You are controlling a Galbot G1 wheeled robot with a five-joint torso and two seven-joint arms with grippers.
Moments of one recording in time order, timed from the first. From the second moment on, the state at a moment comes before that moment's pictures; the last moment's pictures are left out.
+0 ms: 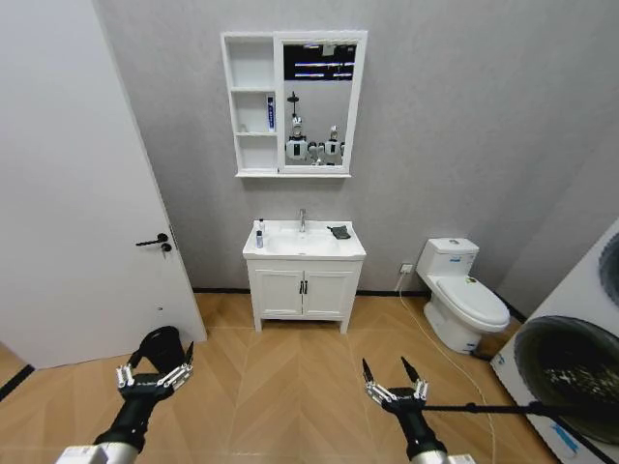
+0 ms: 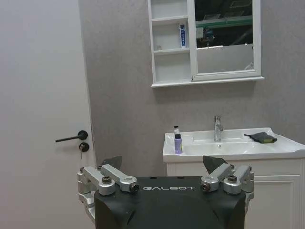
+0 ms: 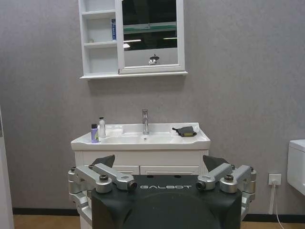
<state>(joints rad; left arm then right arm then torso) 2.01 -1.38 -0.84 -2.50 -0.30 0.07 -0.01 -1.98 1.30 0.47 2.31 0.17 0.16 0.14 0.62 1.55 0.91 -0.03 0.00</state>
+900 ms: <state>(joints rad) 2.01 -1.39 -0.82 -2.50 -0.27 0.03 0.00 -1.98 1.30 0.51 2.34 0.18 0.15 0.14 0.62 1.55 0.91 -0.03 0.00</state>
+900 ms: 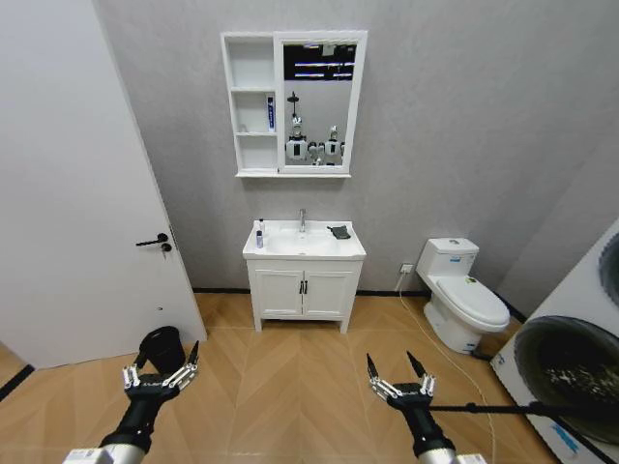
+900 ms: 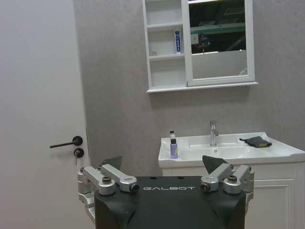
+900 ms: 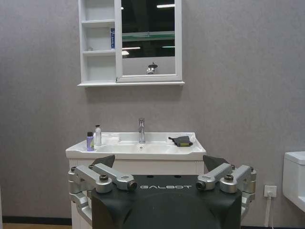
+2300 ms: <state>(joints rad) 2.00 -1.41 -0.78 -2.48 -0.26 0.00 0.00 -2.00 1.33 0.49 2.31 0.12 0.19 0.14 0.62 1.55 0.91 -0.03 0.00</state>
